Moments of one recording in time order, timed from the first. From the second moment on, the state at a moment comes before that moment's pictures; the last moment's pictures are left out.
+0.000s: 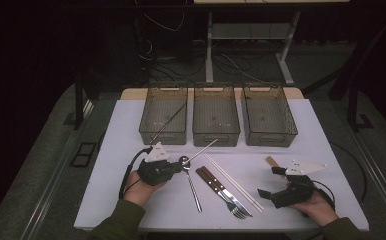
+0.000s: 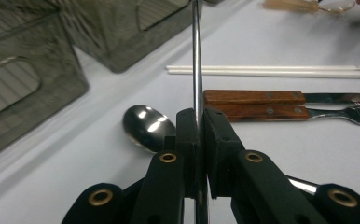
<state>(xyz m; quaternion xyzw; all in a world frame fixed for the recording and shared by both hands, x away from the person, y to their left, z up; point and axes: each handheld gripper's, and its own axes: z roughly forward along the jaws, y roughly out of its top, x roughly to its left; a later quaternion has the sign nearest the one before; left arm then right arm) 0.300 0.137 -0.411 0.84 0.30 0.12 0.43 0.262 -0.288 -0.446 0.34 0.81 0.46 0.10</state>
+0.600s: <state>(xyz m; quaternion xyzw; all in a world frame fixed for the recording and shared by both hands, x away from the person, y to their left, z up) 0.312 0.170 -0.407 0.82 0.34 0.14 0.44 0.262 -0.288 -0.446 0.34 0.81 0.46 0.09</state>
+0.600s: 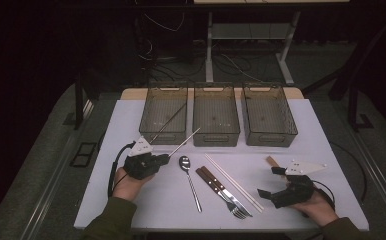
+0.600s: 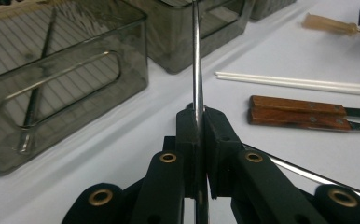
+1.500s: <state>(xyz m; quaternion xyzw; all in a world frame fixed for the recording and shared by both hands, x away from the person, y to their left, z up) 0.365 0.189 -0.380 0.77 0.39 0.18 0.47 0.262 -0.288 -0.446 0.34 0.81 0.46 0.09</state>
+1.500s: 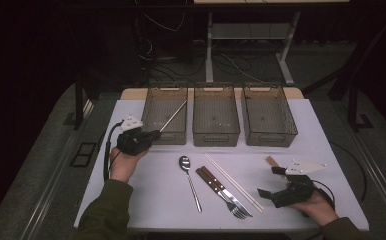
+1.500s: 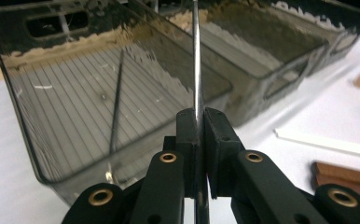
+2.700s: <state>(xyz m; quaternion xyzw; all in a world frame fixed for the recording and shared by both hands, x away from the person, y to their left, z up) 0.464 0.171 -0.373 0.75 0.43 0.20 0.46 0.261 -0.290 -0.445 0.35 0.81 0.47 0.09</state>
